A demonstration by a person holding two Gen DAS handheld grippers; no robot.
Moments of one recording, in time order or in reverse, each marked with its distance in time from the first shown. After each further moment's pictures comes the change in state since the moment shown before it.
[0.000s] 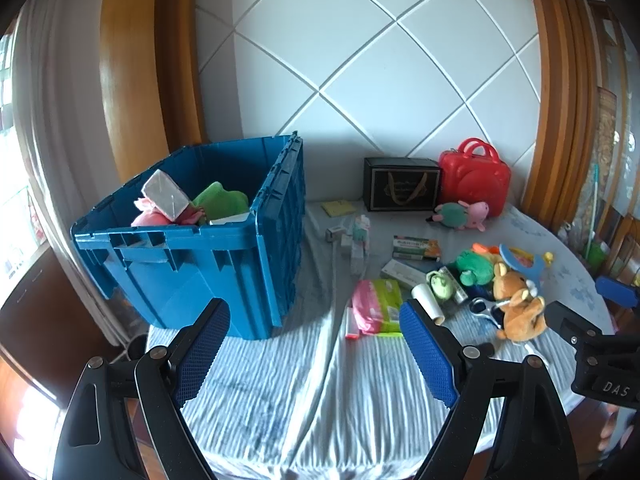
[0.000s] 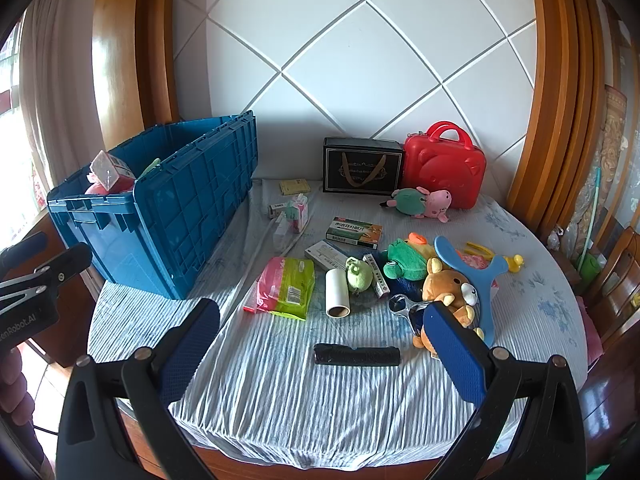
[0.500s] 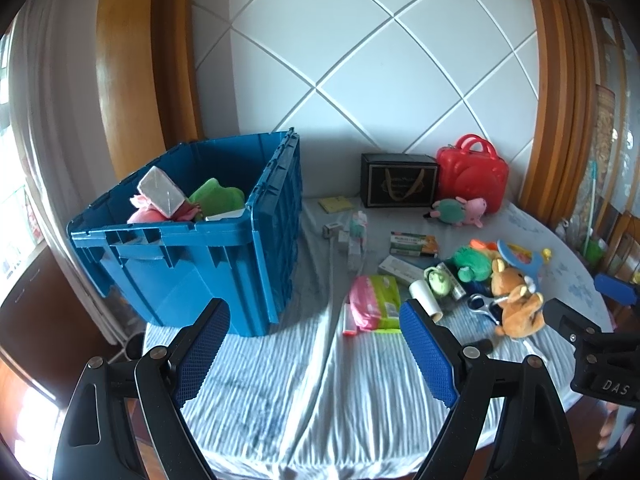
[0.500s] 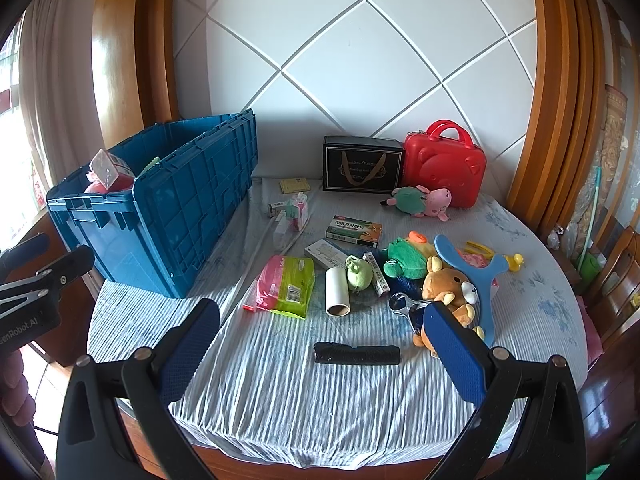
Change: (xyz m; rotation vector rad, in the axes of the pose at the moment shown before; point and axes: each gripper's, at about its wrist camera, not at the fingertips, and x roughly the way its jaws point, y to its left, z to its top) left arm 0.003 -0.003 -0.002 0.005 0.012 0.001; right arm 0.001 0.002 0.001 -0.002 0.007 -0.001
